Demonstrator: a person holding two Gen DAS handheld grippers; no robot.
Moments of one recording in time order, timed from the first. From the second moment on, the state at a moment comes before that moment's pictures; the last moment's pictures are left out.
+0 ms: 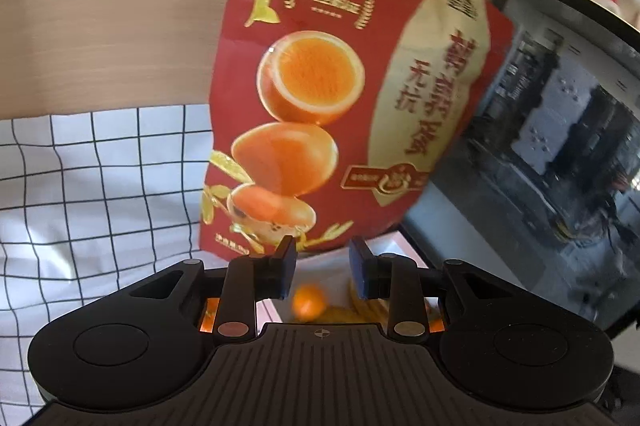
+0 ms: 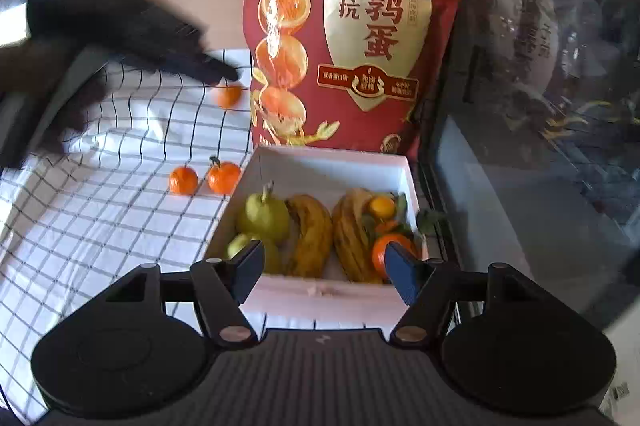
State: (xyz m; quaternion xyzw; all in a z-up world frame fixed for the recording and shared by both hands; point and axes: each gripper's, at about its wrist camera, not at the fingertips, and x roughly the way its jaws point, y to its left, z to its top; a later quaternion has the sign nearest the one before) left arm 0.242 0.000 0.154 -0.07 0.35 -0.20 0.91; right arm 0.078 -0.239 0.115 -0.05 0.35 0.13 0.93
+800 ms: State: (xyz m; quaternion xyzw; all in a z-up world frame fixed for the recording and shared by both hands) left arm 0.228 0.044 0.045 0.11 0.37 -0.09 0.92; right arm 0.038 -0.174 0.050 -0.03 0.41 0.20 0.89
